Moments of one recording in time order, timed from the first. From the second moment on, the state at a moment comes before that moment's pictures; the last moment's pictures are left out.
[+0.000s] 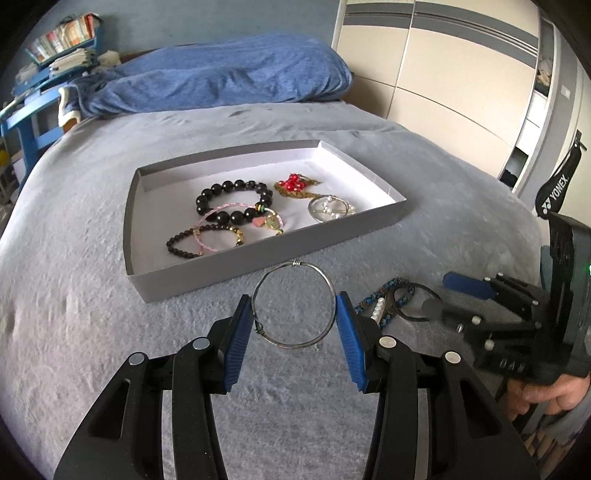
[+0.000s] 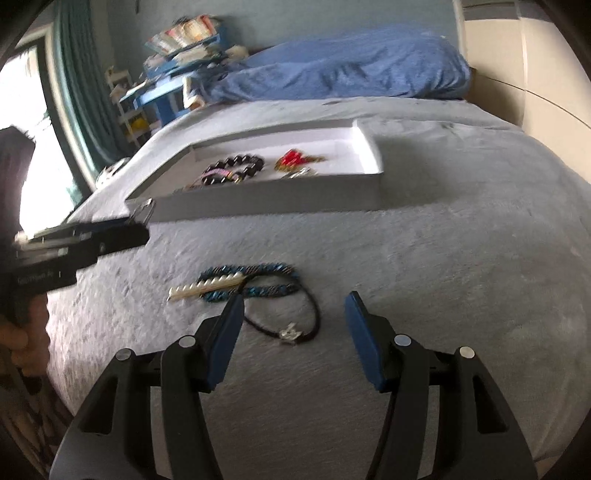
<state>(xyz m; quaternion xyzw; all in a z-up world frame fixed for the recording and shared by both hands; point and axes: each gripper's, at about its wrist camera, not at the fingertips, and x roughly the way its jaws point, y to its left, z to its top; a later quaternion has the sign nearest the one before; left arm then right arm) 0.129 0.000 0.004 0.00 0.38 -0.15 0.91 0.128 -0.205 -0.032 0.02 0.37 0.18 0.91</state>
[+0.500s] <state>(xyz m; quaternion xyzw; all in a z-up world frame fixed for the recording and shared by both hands) 0.129 0.002 0.005 0.00 0.38 -0.15 0.91 0.133 -0.197 -0.043 -0.02 0.39 0.18 0.90</state>
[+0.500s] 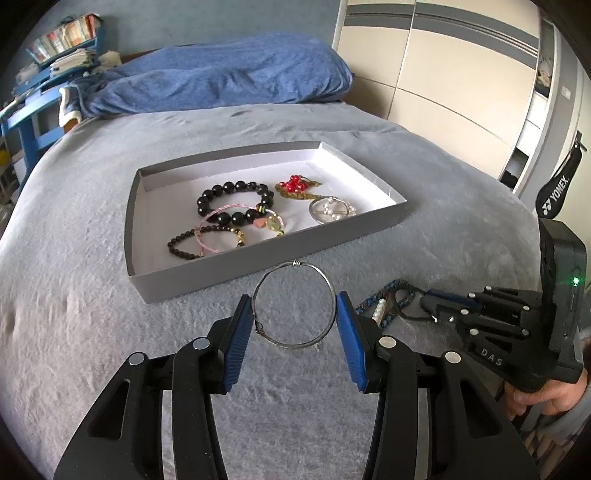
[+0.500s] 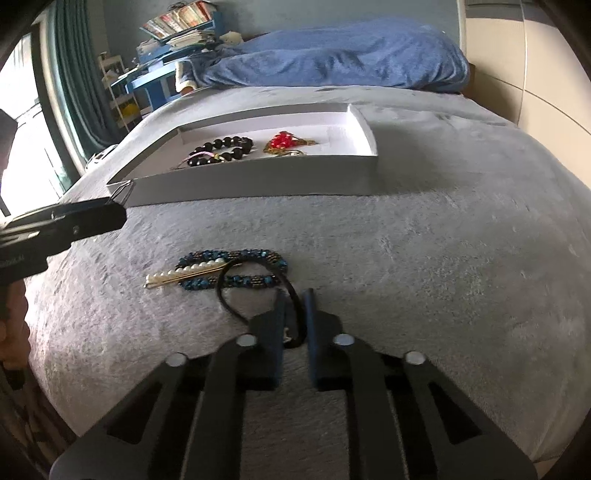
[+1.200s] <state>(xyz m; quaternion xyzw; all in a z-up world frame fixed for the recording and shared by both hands) 0.130 0.008 0.018 -0.02 0.34 -0.15 0.93 0.146 -0.233 0.001 0.08 0.32 0.19 0.92</state>
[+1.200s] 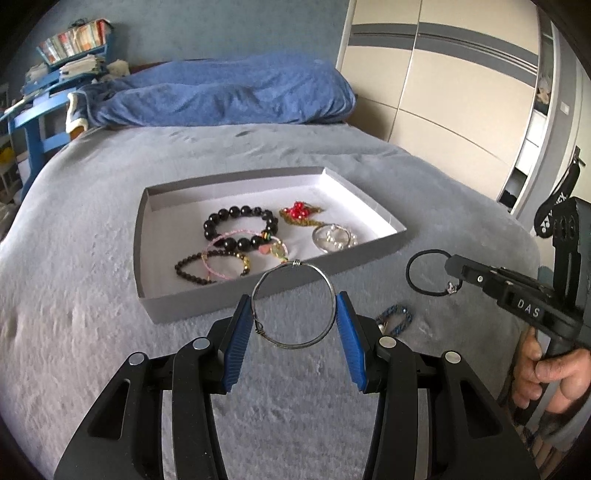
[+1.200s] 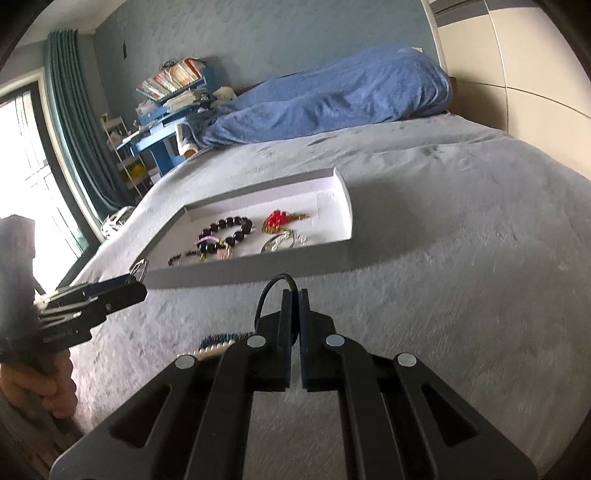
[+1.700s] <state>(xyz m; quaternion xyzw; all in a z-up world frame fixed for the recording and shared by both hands) 0.162 0.024 0.025 -0.04 0.32 -0.13 0.94 0.181 -0.217 0.026 0.05 0.30 0.22 0.93</state>
